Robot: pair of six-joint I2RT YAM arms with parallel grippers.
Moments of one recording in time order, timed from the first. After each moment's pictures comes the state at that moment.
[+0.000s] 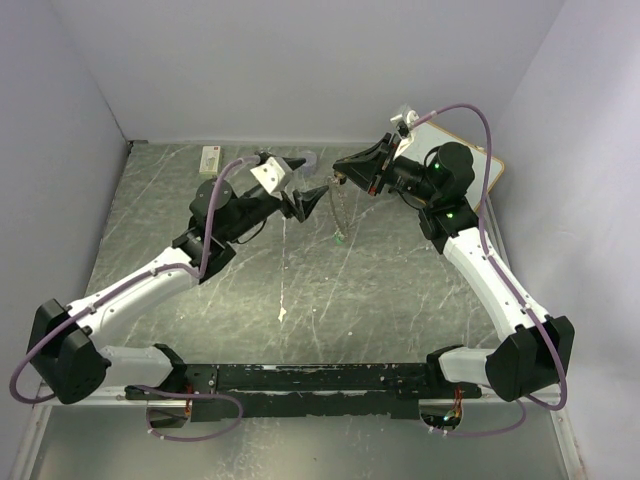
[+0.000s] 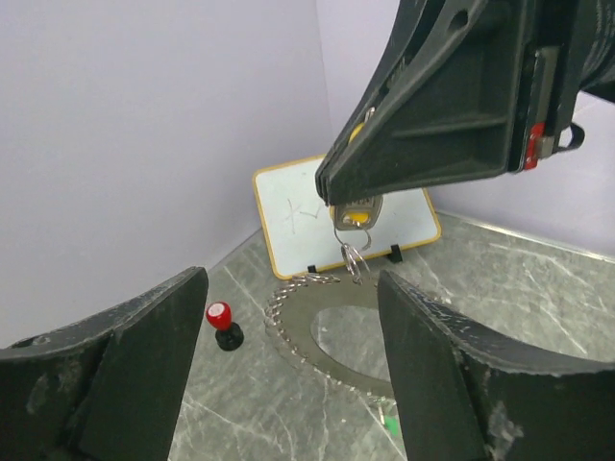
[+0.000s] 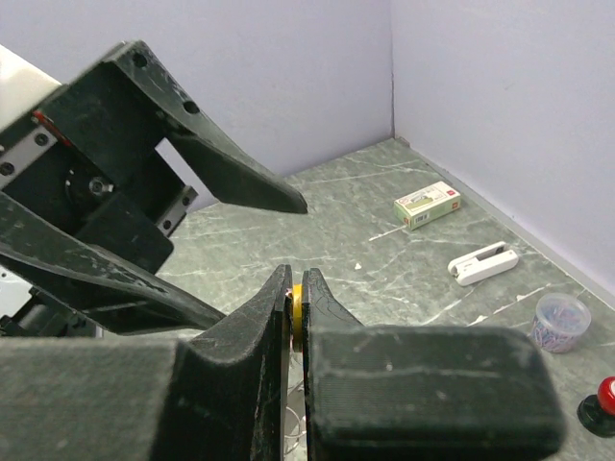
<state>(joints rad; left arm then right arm) -0.73 1.28 1.01 0.48 0.21 0.13 0.32 1.28 1.16 0.32 -0.81 0.27</state>
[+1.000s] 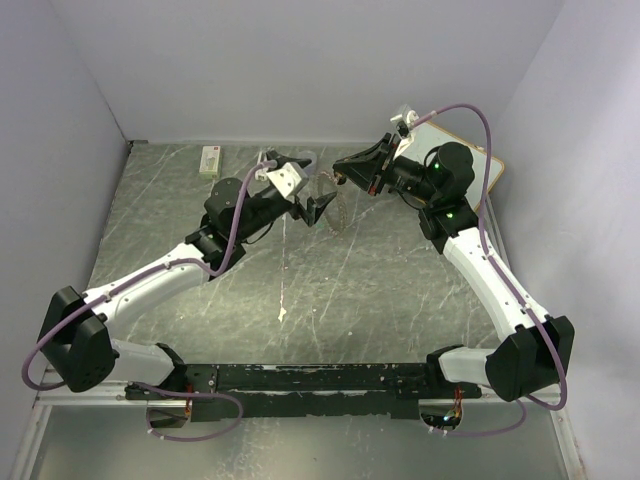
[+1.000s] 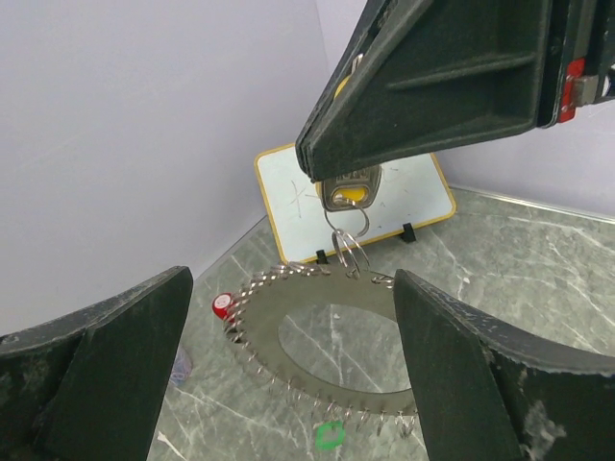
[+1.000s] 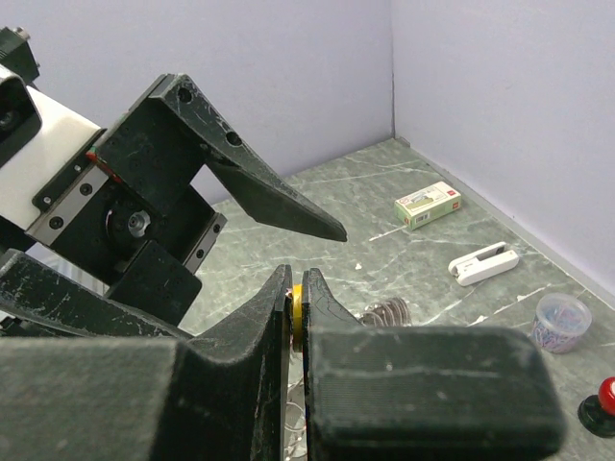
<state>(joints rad) -0.75 1.34 1.01 0.50 0.20 0.21 0.32 1.28 1.16 0.32 -0.82 0.27</state>
